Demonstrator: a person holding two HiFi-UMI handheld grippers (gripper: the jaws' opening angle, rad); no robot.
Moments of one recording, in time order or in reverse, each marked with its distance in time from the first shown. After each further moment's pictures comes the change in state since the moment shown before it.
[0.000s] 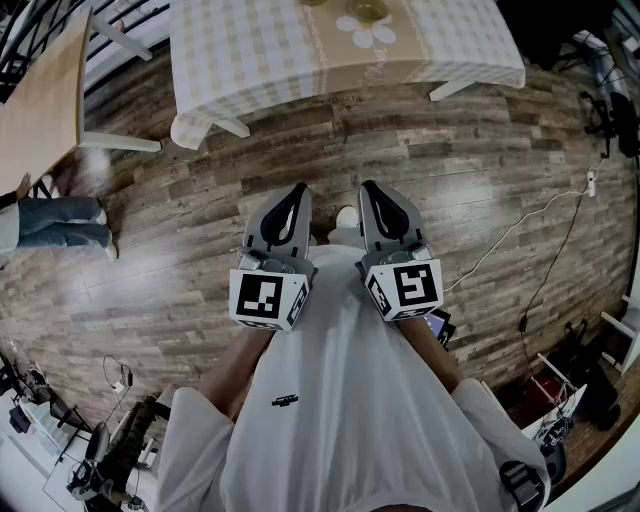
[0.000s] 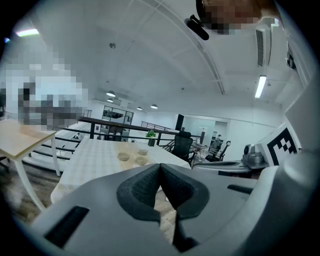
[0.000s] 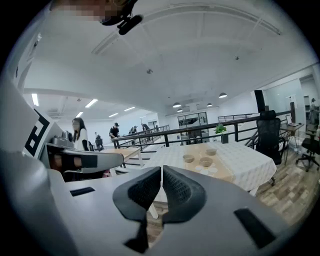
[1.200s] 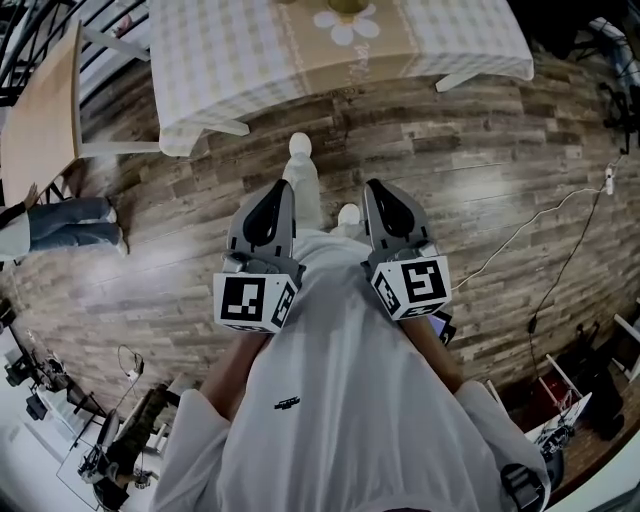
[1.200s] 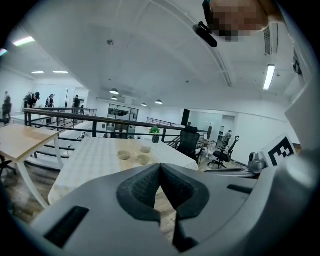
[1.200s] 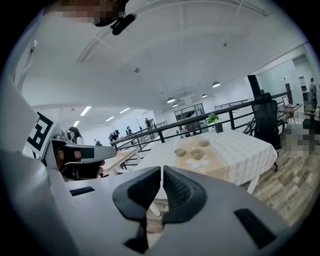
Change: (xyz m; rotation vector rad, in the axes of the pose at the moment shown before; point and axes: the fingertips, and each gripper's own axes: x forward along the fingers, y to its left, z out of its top) left arm 0.084 -0.045 -0.006 -0.001 0.060 0.092; right arm -0.004 -0.123 -0.026 0.134 0.053 0.031
